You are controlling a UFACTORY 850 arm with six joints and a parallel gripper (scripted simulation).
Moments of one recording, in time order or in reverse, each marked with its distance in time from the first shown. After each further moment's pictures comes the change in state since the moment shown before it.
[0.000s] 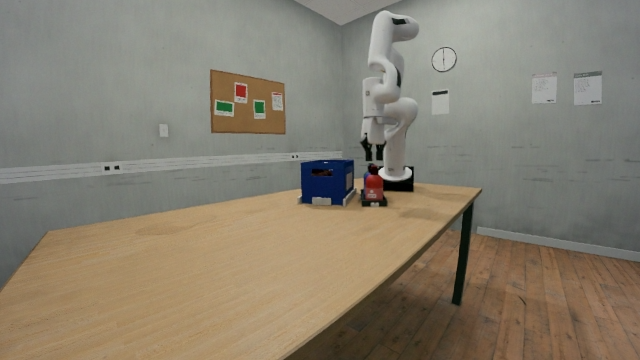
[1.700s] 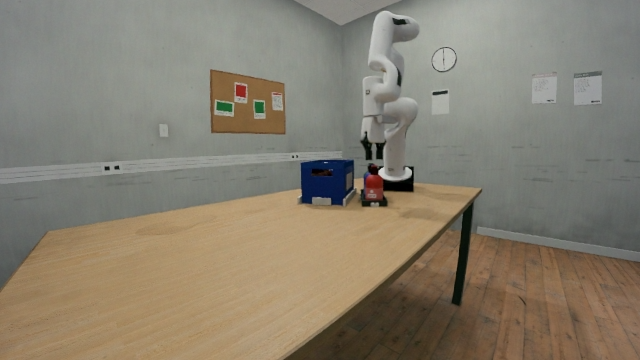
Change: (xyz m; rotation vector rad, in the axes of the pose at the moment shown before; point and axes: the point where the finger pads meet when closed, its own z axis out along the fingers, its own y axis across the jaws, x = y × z) arm -0.001 -0.001 -0.005 0.000 -0.001 0.000
